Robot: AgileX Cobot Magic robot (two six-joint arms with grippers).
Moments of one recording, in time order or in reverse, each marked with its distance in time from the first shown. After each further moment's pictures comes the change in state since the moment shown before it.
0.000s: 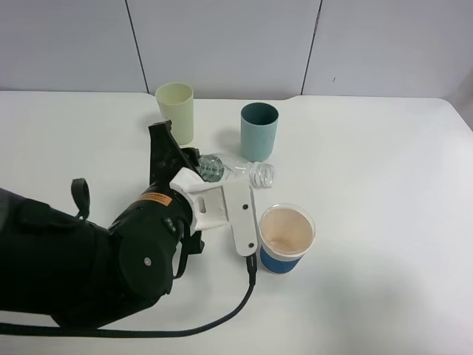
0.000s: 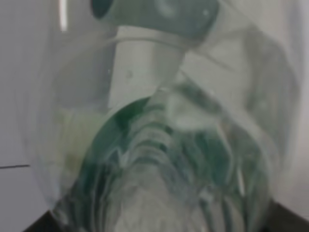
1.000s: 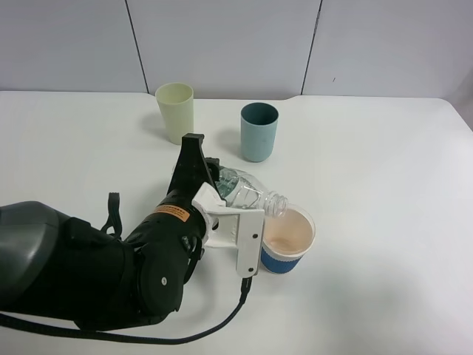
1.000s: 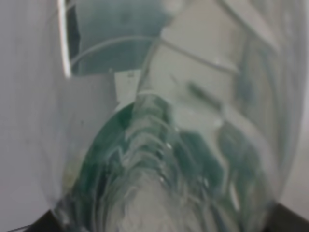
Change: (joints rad) left arm 0.000 0.070 0.000 0.139 -0.002 0.096; right arm 0.000 0.000 0.000 0.000 0.000 0.000
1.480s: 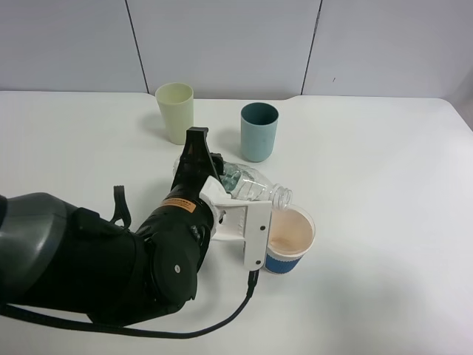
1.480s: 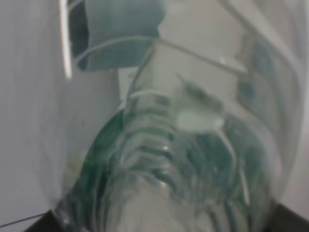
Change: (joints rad) left arm -0.003 0.000 -0.056 -0.080 -0.002 0.073; right arm 0.000 0.000 0.000 0.000 0.000 0.000
